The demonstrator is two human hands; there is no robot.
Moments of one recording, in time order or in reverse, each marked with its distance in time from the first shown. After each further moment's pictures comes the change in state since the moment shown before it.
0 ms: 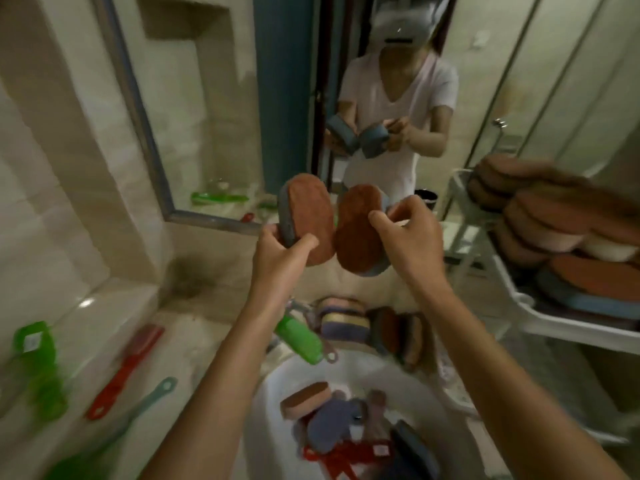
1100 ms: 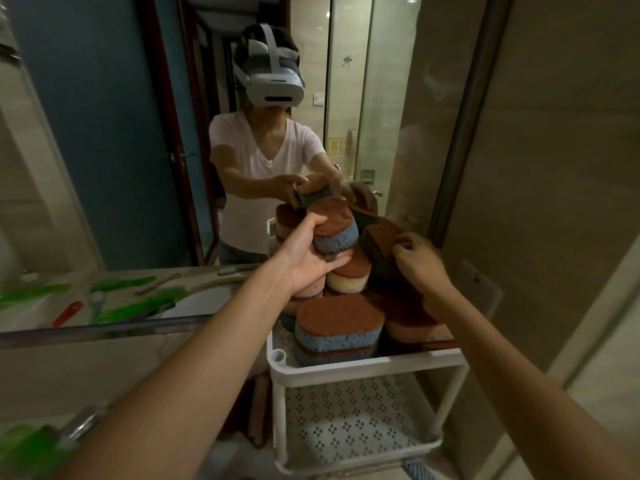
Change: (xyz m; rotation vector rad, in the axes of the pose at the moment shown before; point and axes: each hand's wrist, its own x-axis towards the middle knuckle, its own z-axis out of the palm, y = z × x) left_hand -0.050 0.075 0.331 -0.496 -0.867 -0.509; right_hand 0.102 0.164 -0.280 -0.136 0.086 0.322
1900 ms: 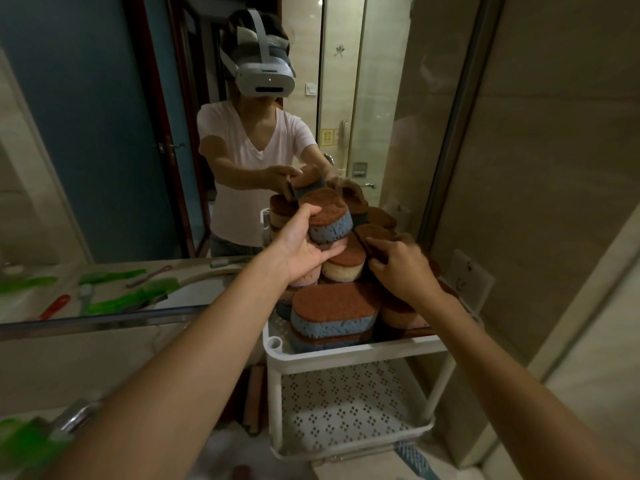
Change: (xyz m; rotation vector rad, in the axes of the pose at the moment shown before) left_hand 0.000 -0.003 -0.003 -0.038 0.001 -0.006; right_hand -0.009 0.019 0.016 -0.523 -0.034 -0.314
